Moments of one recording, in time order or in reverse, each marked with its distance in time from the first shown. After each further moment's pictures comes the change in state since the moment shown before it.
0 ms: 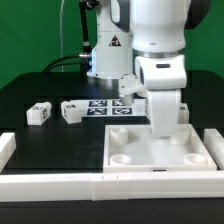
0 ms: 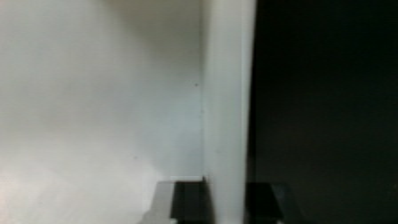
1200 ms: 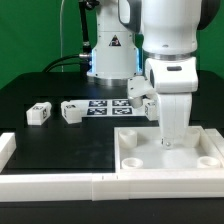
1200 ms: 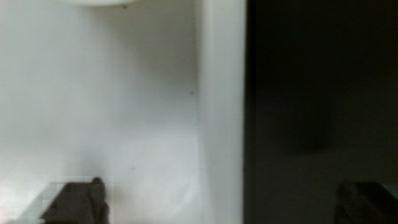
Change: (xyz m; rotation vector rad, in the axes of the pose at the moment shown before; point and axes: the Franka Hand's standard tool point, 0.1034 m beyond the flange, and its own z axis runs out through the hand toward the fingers) arm 0.006 0.005 0.001 0.013 -0.005 0.006
